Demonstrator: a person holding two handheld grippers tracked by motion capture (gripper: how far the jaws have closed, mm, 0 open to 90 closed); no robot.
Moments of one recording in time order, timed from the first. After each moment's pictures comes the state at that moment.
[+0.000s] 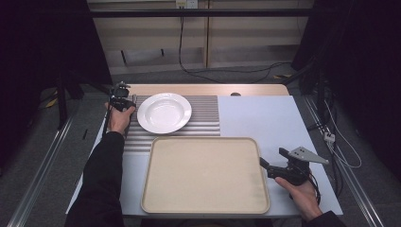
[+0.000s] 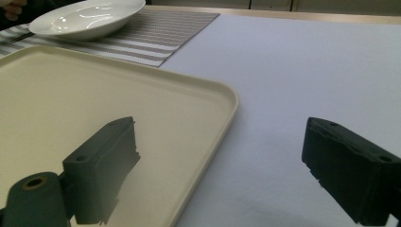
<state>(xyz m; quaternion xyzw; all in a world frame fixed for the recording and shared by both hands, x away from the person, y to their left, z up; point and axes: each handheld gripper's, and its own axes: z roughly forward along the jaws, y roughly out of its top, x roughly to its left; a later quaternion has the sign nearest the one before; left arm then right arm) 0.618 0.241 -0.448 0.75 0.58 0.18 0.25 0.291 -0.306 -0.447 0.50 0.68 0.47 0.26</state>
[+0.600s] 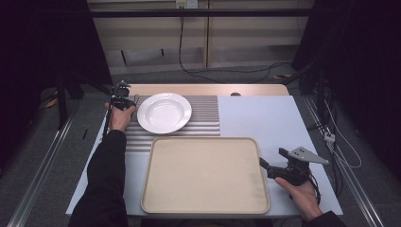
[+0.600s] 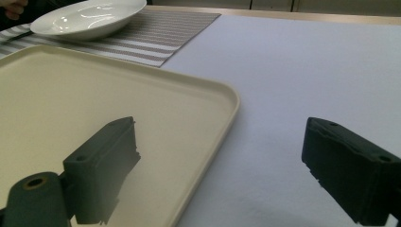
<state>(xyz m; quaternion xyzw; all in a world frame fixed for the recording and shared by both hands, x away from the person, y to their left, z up) 0.618 0.240 -0.446 0.75 0.59 0.17 0.24 0.291 -0.306 -0.447 0.50 0.68 0.47 0.26</state>
